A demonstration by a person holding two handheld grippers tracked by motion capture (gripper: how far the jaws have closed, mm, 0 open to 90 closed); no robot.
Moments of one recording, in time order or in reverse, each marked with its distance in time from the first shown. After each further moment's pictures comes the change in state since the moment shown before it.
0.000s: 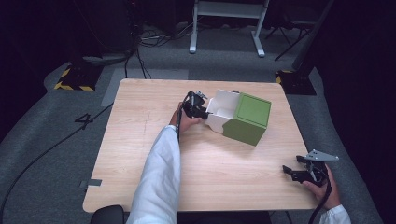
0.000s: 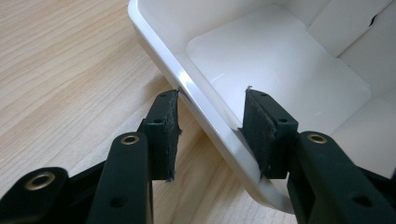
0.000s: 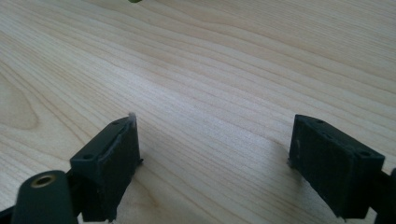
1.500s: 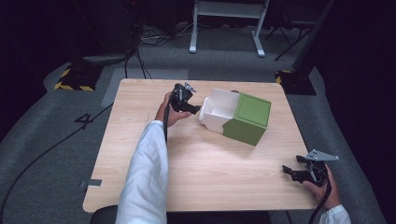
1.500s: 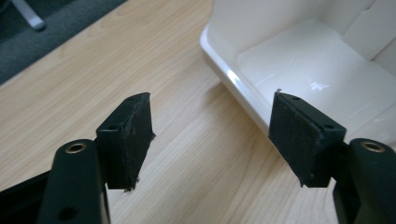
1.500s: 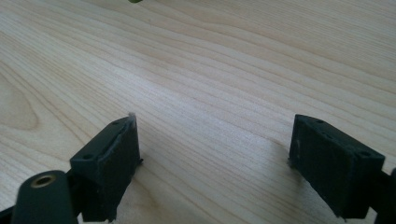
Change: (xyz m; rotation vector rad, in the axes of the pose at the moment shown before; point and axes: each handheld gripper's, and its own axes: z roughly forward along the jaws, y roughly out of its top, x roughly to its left) left arm 0.009 0.001 -0.061 -0.018 0.222 0.062; right arm 0.000 0.000 0.000 0.001 0.001 -0.001
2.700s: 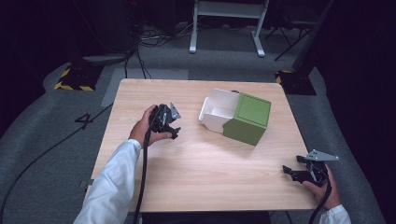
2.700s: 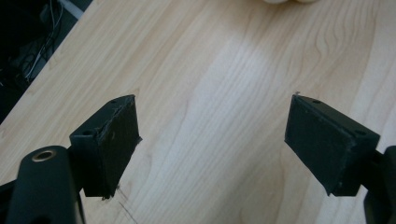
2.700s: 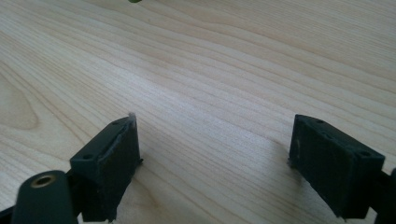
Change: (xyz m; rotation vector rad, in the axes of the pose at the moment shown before) left arm -0.040 -0.074 -0.077 0.145 0.174 0.251; right arm 0.000 0.000 0.000 -0.001 -0.003 0.002
